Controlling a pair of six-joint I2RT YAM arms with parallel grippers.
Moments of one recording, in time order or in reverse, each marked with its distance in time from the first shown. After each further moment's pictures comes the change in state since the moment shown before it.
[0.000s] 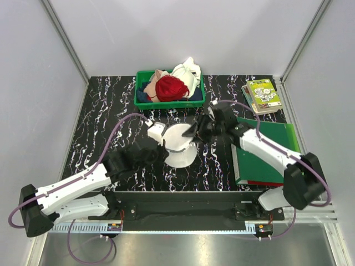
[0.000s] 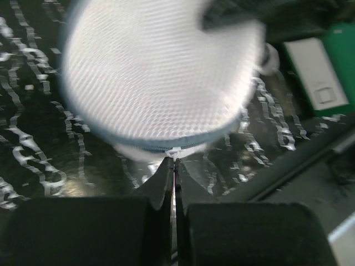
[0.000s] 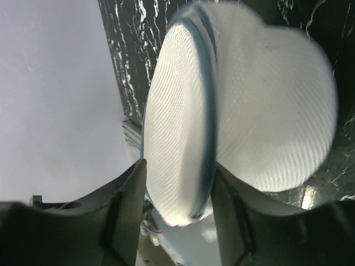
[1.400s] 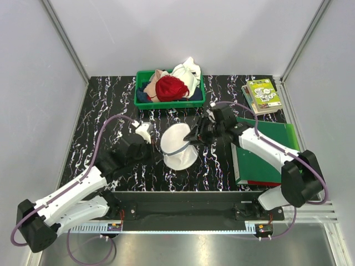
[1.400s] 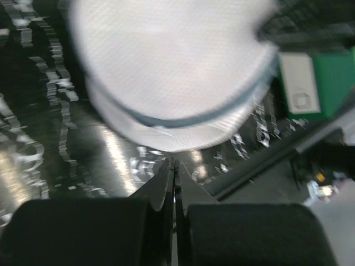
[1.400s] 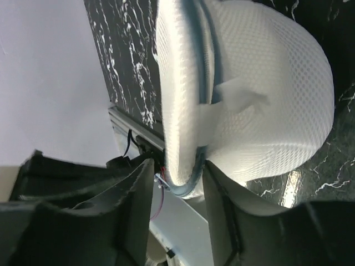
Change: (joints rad) left arm 0.248 -0.100 -0.113 -0.008 0.277 -0.141; right arm -0.019 0.042 0.002 -0.032 -0.070 -0.081
